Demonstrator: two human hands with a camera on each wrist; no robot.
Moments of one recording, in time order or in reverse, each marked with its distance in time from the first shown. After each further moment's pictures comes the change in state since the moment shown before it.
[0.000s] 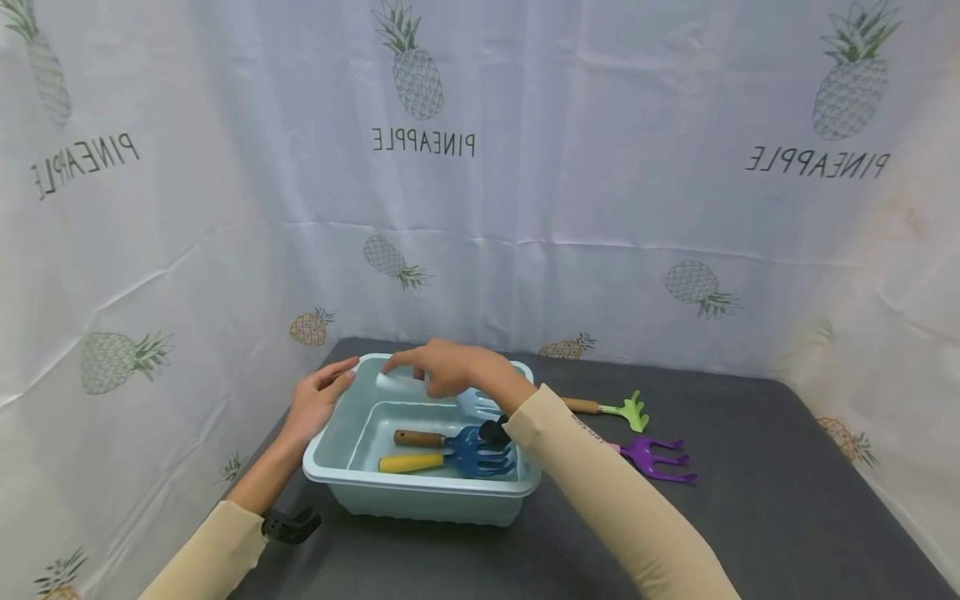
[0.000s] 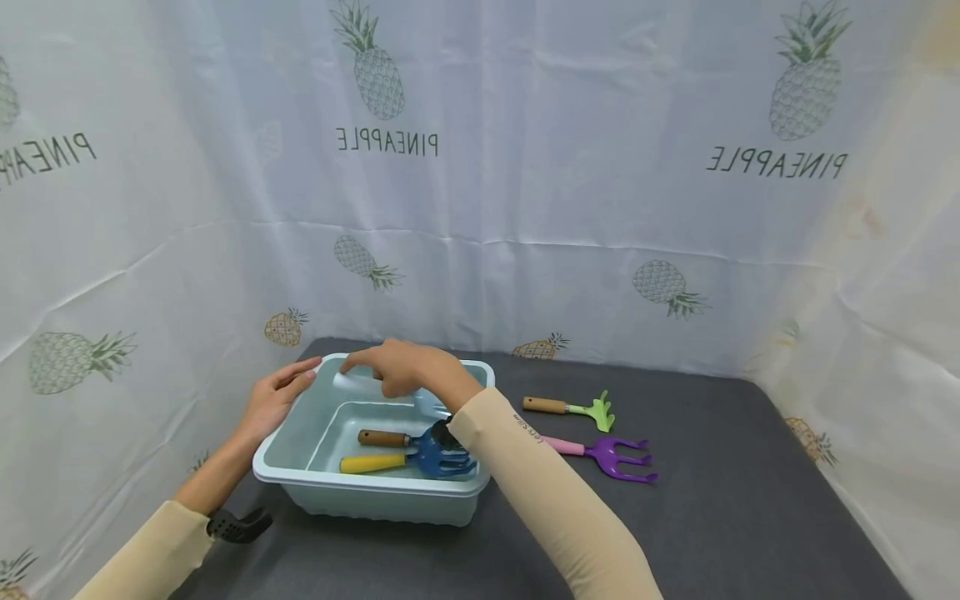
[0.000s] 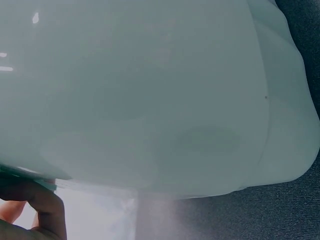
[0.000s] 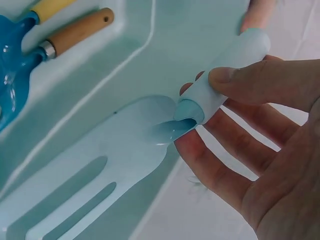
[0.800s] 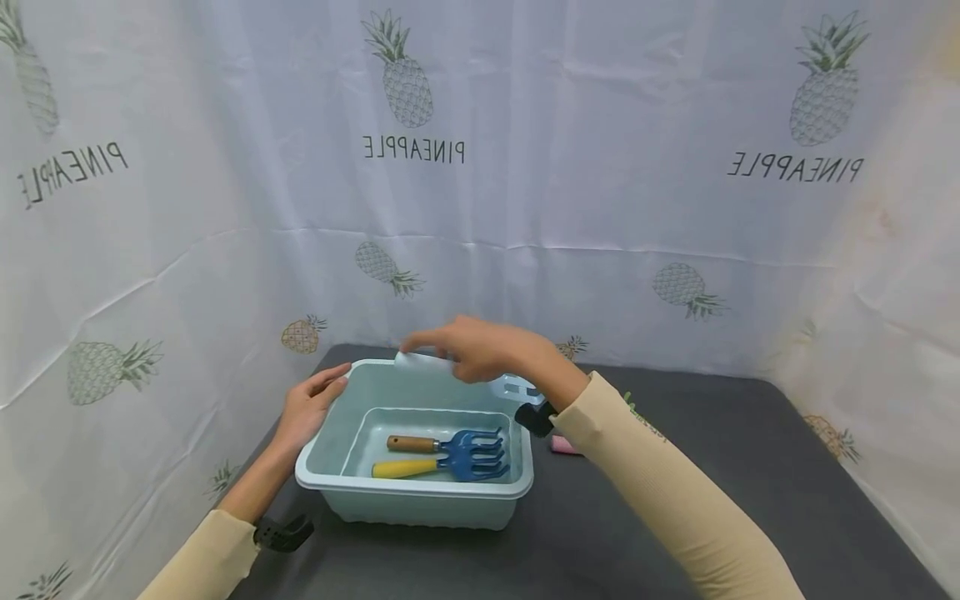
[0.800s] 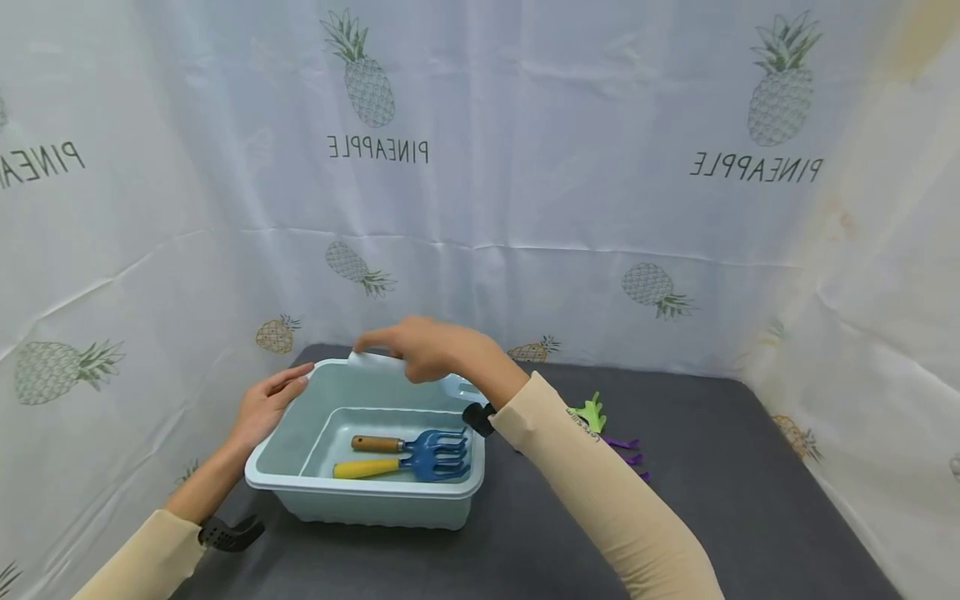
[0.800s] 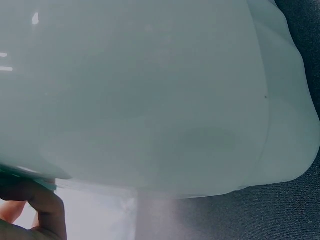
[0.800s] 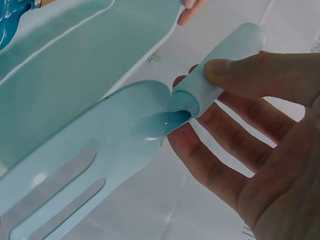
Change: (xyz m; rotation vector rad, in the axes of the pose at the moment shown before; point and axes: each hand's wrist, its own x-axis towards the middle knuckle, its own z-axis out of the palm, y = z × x) left_hand 0.001 -0.003 -0.001 0.030 -0.004 -0.004; right_hand -0.066 -0.007 -0.043 -0.083 0.102 -0.034
